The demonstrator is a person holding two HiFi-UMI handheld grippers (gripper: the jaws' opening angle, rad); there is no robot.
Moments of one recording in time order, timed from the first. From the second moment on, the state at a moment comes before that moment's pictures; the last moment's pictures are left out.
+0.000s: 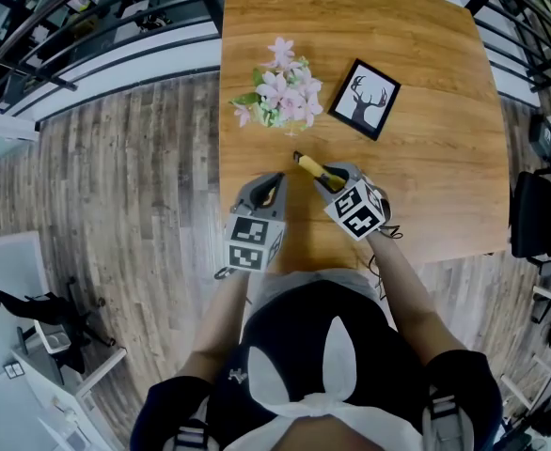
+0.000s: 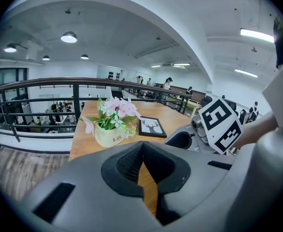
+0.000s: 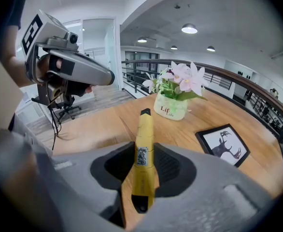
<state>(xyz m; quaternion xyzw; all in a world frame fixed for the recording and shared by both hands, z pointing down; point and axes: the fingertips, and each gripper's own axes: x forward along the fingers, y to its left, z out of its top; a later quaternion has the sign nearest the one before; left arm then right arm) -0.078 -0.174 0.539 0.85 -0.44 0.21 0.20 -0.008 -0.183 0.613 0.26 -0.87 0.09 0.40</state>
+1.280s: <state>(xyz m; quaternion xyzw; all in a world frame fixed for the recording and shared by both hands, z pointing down) -0.087 -0.178 0.550 0.85 -0.43 0.23 0.21 -0.009 -0.177 0.675 0.21 -0.85 0.10 0.47</state>
